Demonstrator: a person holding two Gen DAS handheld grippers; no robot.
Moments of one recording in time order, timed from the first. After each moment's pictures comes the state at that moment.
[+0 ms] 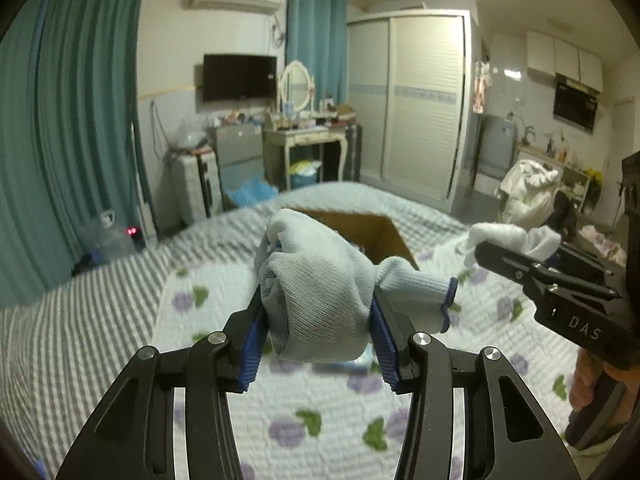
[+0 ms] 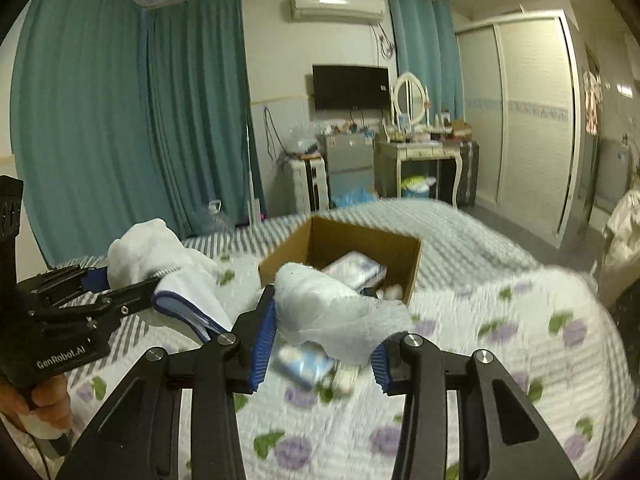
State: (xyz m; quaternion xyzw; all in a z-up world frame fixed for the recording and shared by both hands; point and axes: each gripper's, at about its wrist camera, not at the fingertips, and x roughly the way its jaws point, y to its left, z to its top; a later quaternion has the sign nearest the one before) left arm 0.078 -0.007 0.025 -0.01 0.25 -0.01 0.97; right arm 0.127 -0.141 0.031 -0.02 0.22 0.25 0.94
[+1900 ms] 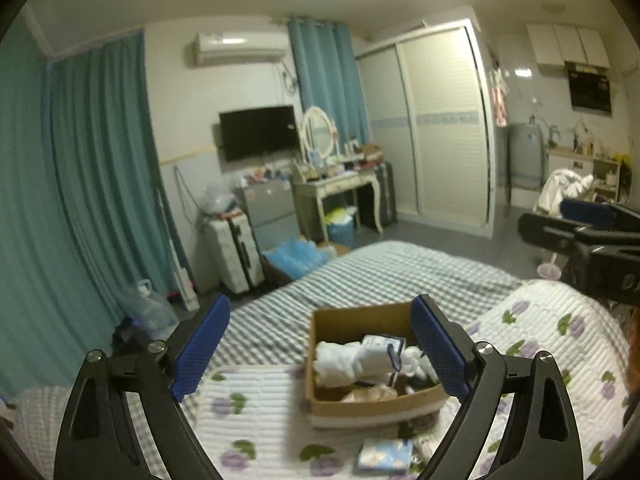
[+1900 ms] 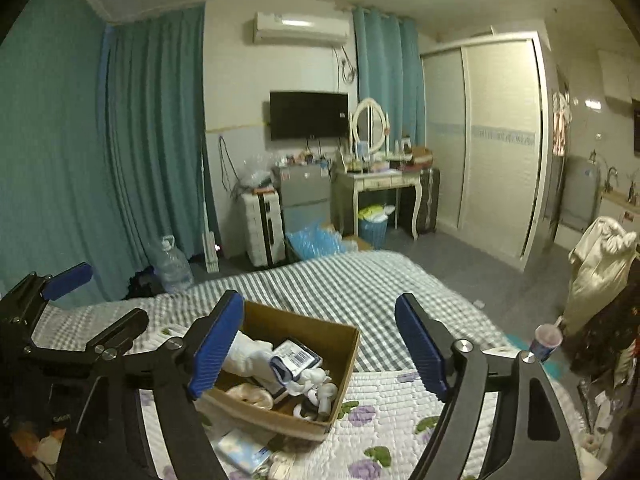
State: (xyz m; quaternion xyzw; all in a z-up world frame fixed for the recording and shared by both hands) left arm 0.132 -0.013 0.110 0.06 0.17 0.06 0.98; right arm 0.216 -0.156 0.128 -0.02 0.19 0.17 0.97
